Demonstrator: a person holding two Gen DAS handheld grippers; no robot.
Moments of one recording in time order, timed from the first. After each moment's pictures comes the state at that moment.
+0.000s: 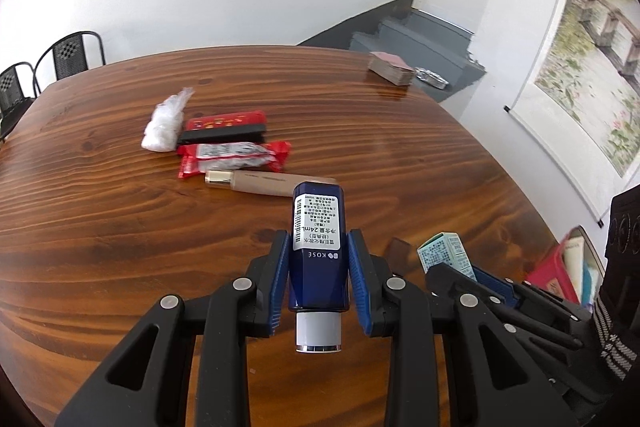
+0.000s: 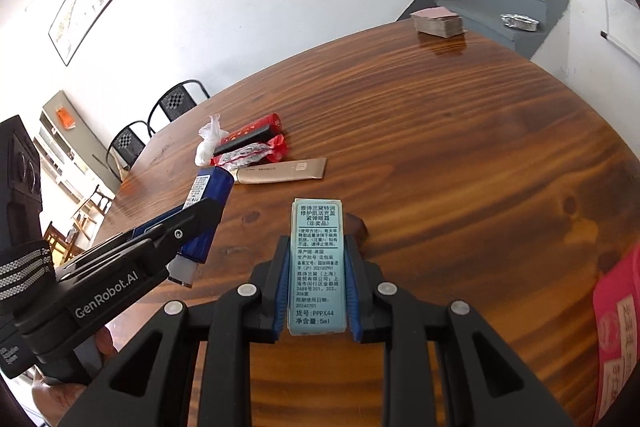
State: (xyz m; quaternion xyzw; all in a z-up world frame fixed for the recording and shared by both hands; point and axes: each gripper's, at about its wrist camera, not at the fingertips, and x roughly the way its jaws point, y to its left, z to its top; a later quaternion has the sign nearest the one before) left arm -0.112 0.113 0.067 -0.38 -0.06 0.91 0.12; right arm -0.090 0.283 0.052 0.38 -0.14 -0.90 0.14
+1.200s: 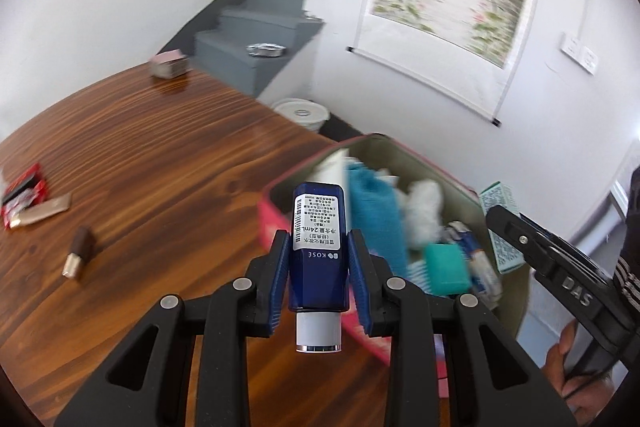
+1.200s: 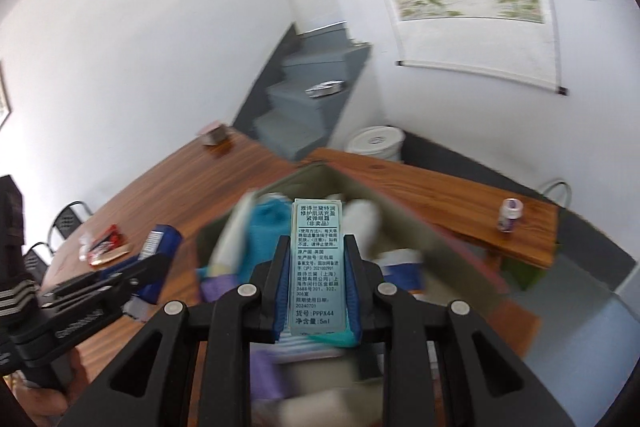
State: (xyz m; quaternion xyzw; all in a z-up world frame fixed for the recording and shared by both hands) left arm 0.010 0.354 0.091 -0.36 0.06 0.87 0.34; right arm 0.111 0.535 0.091 0.26 -0.19 -0.93 -0.16
